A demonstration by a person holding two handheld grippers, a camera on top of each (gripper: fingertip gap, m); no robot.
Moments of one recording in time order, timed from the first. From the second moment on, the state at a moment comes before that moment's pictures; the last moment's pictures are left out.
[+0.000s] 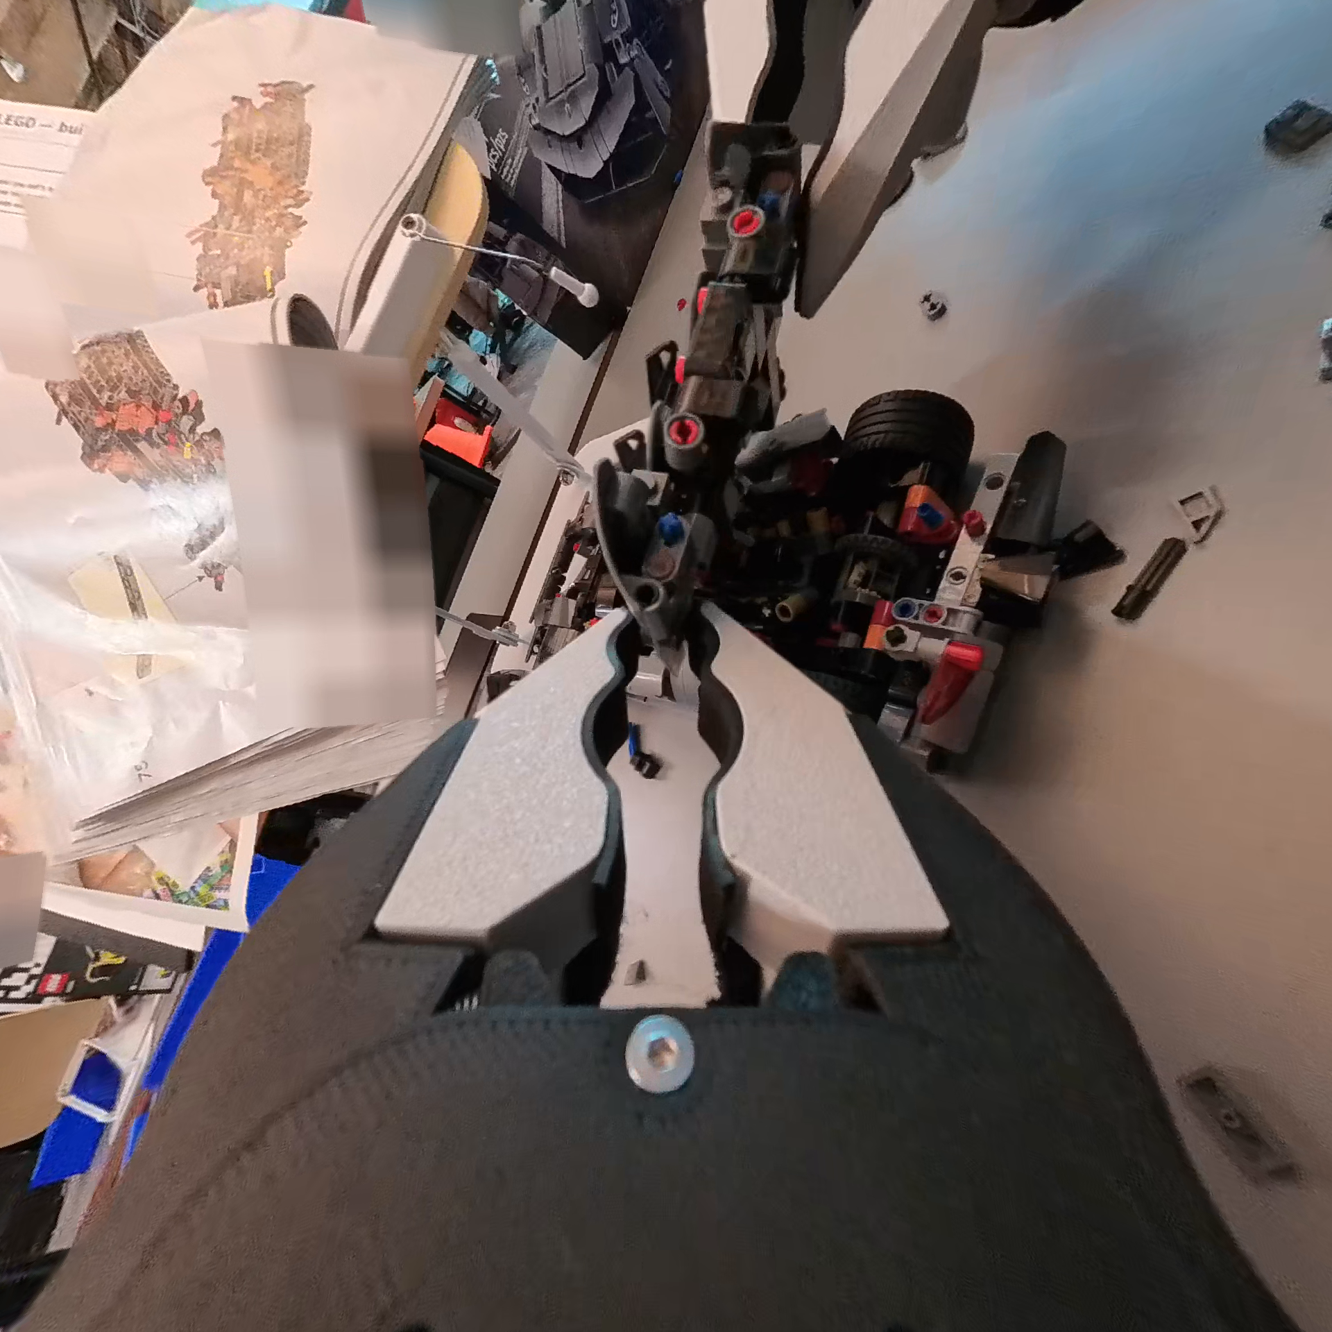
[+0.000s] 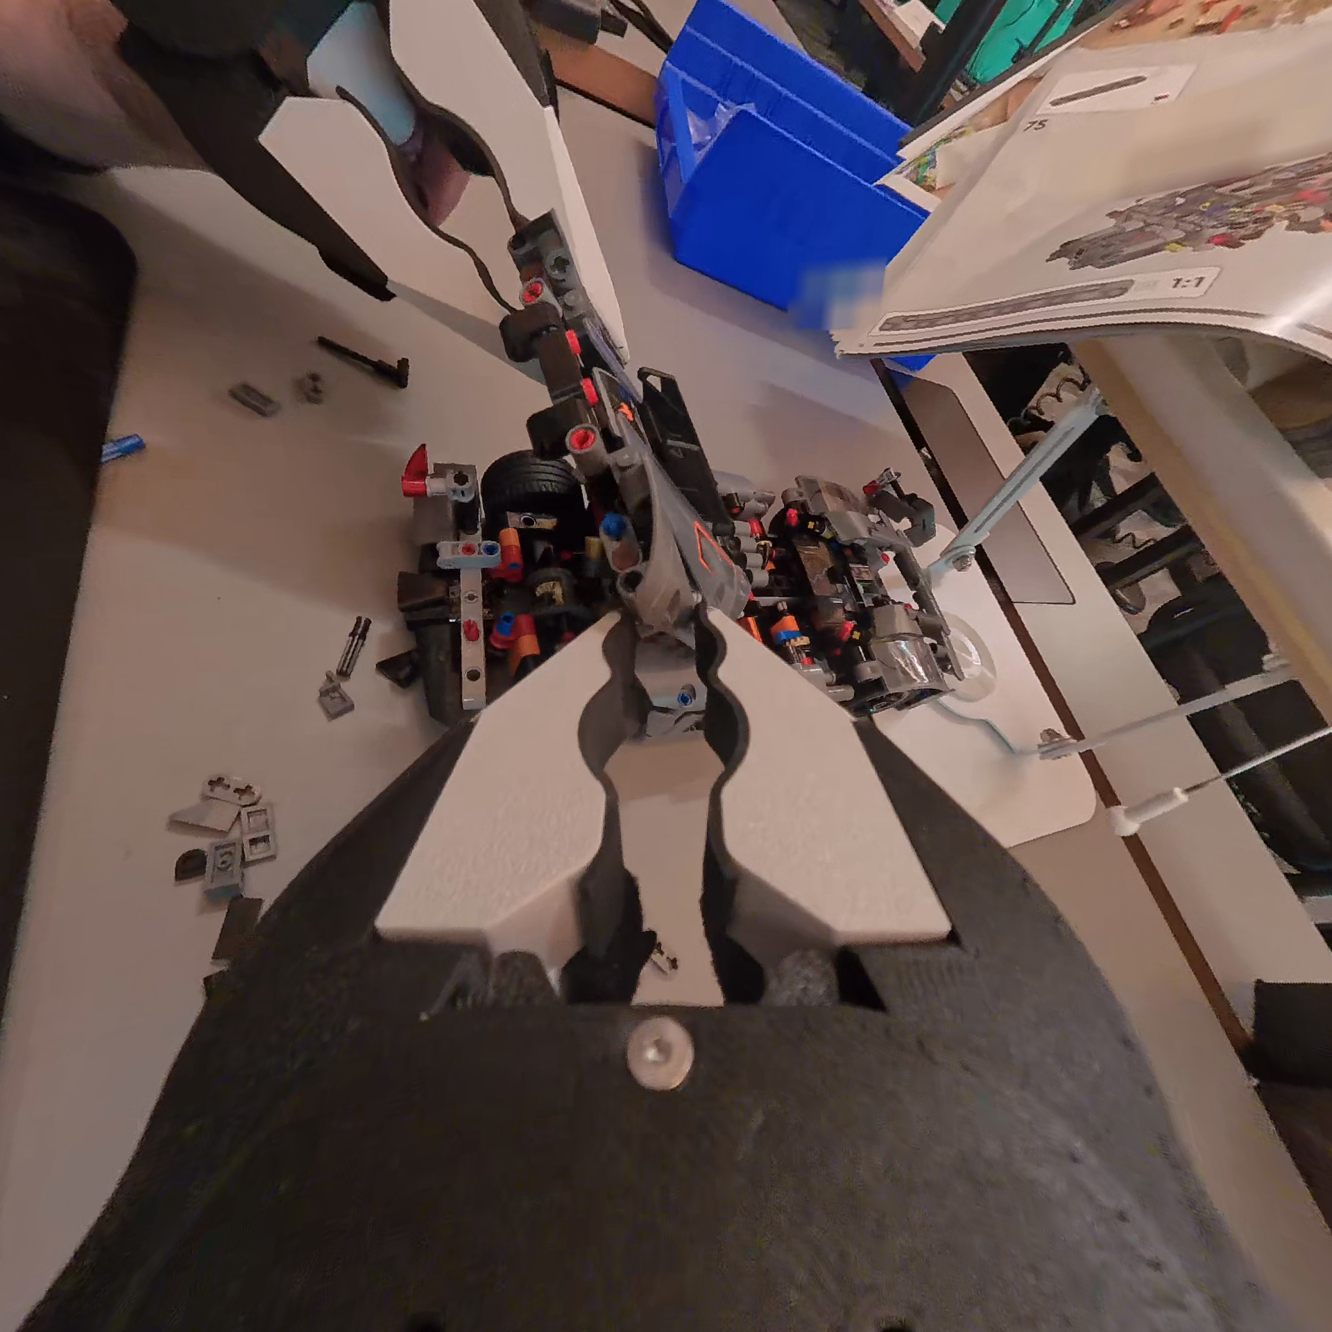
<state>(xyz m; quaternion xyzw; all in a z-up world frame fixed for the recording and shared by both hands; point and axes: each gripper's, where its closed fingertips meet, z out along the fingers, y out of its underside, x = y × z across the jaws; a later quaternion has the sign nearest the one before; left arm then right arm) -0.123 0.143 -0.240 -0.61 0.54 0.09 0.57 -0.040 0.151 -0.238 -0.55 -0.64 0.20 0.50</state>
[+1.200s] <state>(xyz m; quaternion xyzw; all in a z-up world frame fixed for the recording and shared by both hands) -0.123 0.151 -0.245 -0.65 0.50 0.02 0.57 -0.038 0.158 -0.244 -0.56 -0.64 0.19 0.49</state>
